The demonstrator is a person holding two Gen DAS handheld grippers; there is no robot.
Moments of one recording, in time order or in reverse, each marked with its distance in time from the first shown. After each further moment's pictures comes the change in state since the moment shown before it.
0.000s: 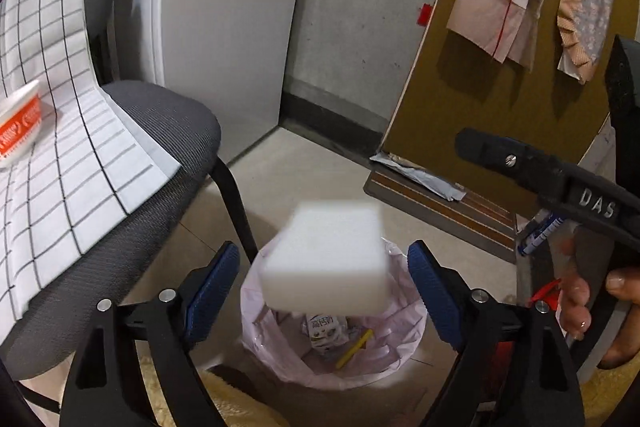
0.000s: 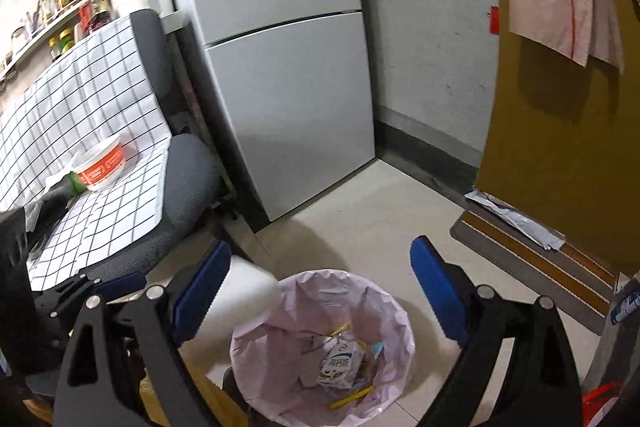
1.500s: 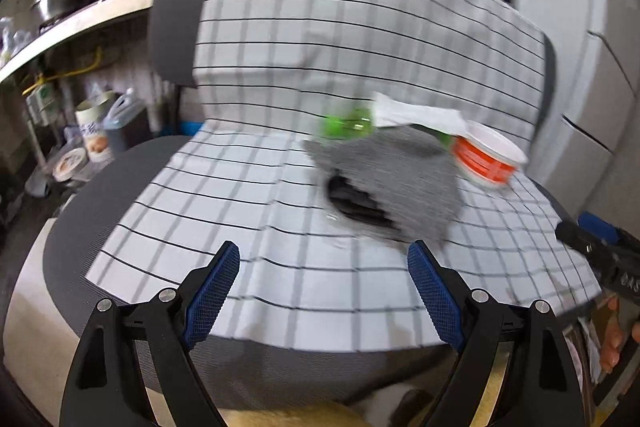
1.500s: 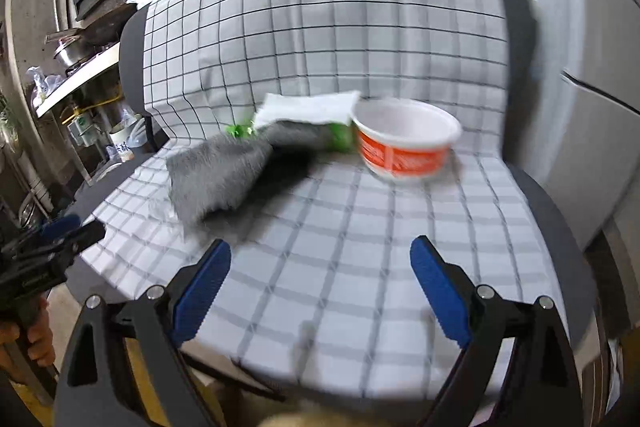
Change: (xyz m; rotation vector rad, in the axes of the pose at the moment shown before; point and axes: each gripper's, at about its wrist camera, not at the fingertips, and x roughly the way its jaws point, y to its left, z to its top) left arm -0.293 0.286 -0.123 -0.662 -0.248 0.845; right arm 0.061 0.393 0.013 -0.547 0.104 0.568
